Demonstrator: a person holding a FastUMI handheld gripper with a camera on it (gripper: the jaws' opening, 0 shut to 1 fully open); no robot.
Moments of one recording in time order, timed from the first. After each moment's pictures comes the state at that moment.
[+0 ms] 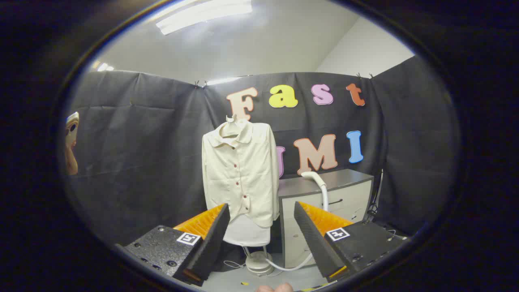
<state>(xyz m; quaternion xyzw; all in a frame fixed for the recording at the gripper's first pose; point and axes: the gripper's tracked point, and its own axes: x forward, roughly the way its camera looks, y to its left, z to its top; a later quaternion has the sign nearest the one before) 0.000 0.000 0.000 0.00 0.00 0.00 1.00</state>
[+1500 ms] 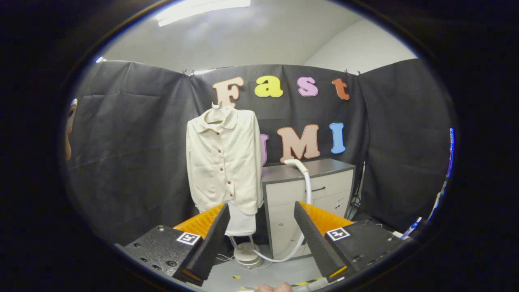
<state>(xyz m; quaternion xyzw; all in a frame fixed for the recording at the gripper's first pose) -0.008 -0.014 -0.033 -0.02 0.03 -0.07 1.00</state>
